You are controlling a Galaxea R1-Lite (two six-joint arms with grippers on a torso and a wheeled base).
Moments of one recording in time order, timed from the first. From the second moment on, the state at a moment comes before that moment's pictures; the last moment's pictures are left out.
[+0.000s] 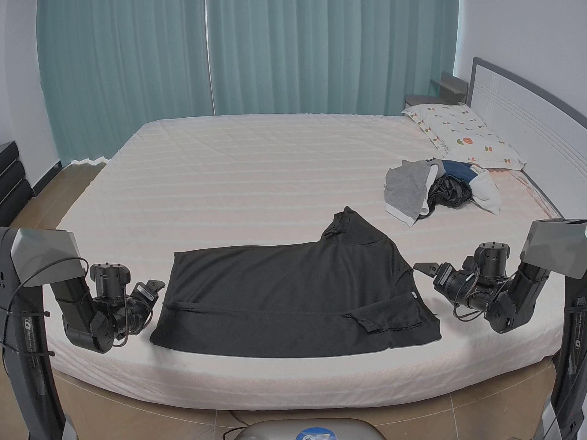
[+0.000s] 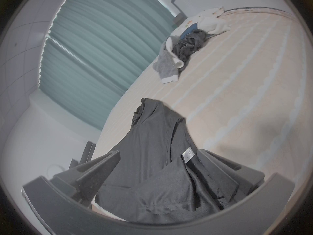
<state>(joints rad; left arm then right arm) 0.03 2.33 -0.61 -1.12 -0.01 -0.97 0.07 2.35 -0.72 -1.19 0.27 0.73</state>
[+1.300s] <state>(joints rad) 0.04 2.22 -0.47 -1.12 -0.21 -0.97 0.35 2.36 -0.63 -1.07 -0.01 0.95</state>
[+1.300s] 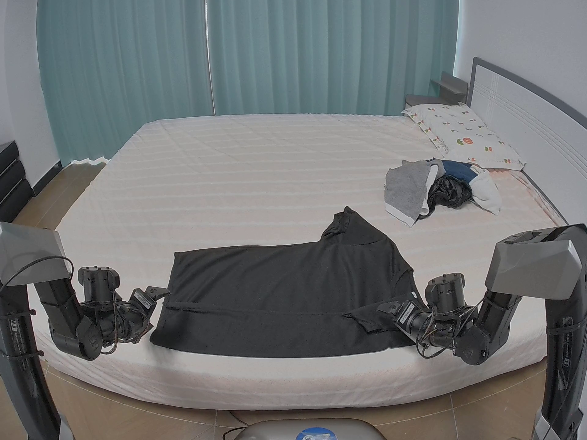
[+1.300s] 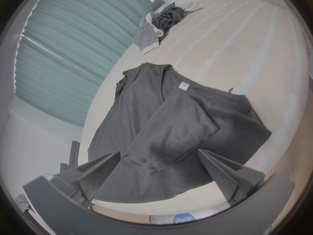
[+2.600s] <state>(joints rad) 0.04 2.23 -0.48 -1.12 -0.21 -0.97 0.35 2.38 -0.66 -1.06 -0.04 0.95</state>
